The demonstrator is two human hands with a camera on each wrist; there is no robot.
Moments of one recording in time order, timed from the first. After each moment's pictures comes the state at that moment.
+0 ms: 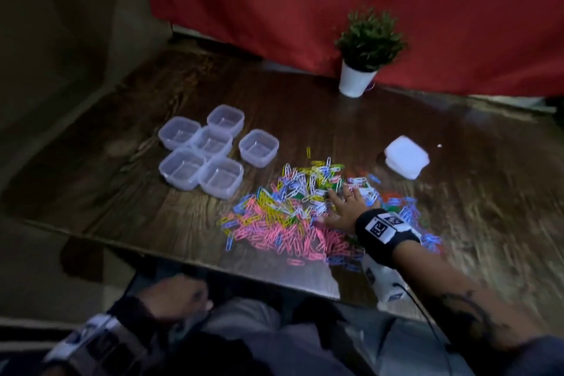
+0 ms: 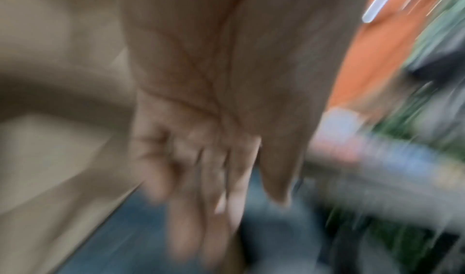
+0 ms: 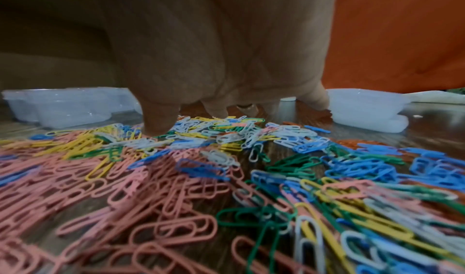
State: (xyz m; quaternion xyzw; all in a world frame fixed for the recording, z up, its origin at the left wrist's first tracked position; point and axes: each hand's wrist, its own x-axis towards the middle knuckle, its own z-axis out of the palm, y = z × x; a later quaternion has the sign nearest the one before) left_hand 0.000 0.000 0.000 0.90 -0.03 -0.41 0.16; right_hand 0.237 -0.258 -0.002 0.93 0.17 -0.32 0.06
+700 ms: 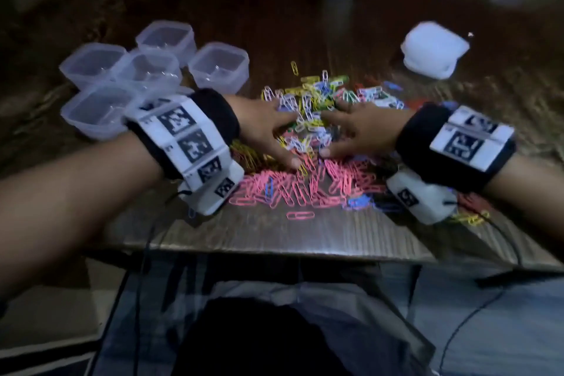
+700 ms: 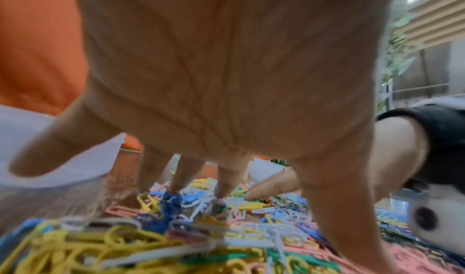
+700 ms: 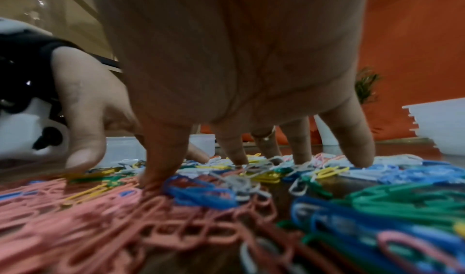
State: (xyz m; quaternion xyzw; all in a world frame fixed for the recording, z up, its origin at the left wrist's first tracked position) left_hand 0.216 -0.082 -0.010 0.94 -0.11 -0.33 -0.03; right_hand 0.247 -0.259 -0.026 0.93 0.26 -0.24 0.04
